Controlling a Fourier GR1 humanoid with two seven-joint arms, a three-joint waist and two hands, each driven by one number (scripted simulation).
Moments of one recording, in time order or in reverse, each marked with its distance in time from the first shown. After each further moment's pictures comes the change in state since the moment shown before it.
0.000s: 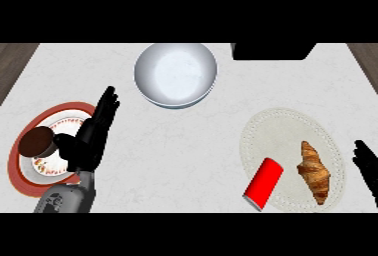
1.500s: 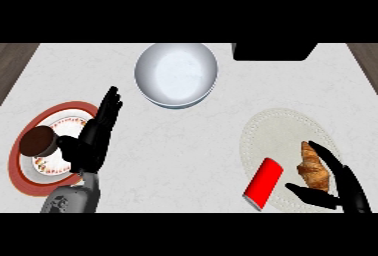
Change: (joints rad) left arm 0.012 -0.083 0.053 -0.026 -0.078 -0.058 0.013; right arm -0.217 0.109 -0.030 0.520 0.265 -0.012 -0.218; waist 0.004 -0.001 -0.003
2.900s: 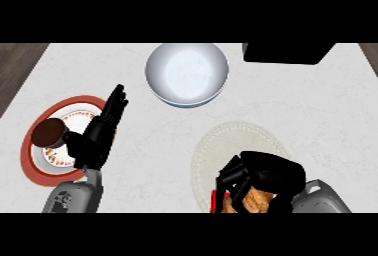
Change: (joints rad) left arm -0.028 -0.006 -0.001 0.023 -0.006 -0.042 0.005; right arm -0.371 -0.105 0.555 -0.224 -0.115 0.669 -0.550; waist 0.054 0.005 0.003
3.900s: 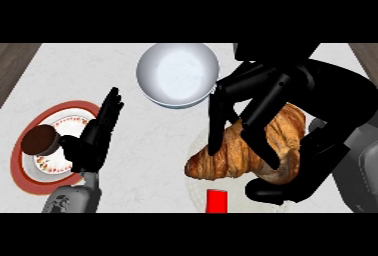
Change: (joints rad) left arm 0.027 -0.011 0.021 -0.006 -0.014 0.012 -0.012; right arm -0.565 0.008 -0.263 -0.093 -0.539 0.002 0.565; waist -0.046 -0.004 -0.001
